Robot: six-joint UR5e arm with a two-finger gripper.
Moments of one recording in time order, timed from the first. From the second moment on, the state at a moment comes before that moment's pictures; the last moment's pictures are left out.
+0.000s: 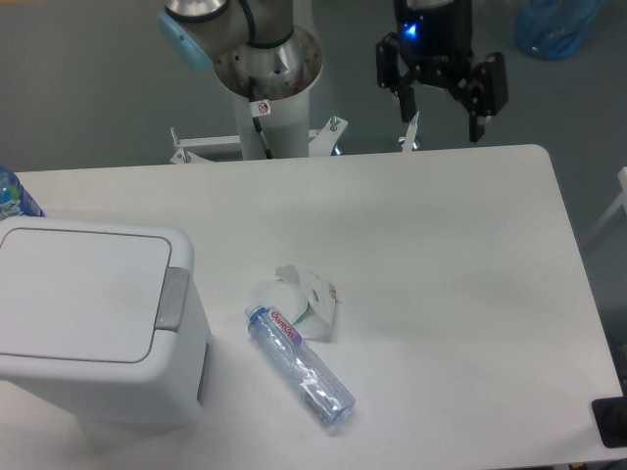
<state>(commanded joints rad) 2.67 -1.54 -1.52 -1.30 1.57 1.36</state>
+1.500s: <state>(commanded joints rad) 2.39 -1.72 -1.48 -1.00 1.32 0.40</state>
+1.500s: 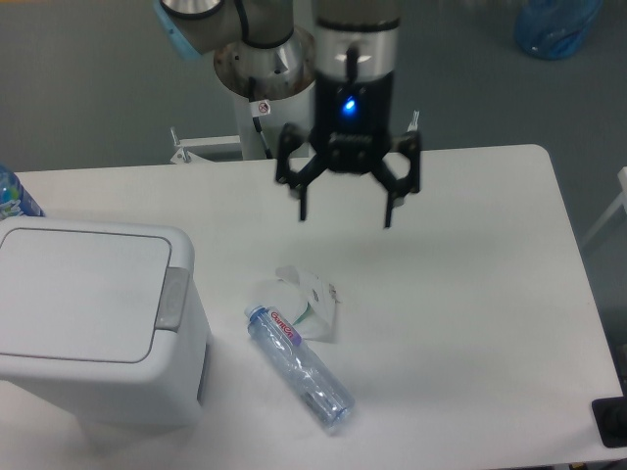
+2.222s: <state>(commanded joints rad) 2.29 -1.79 -1.46 -0.95 1.31 0.26</state>
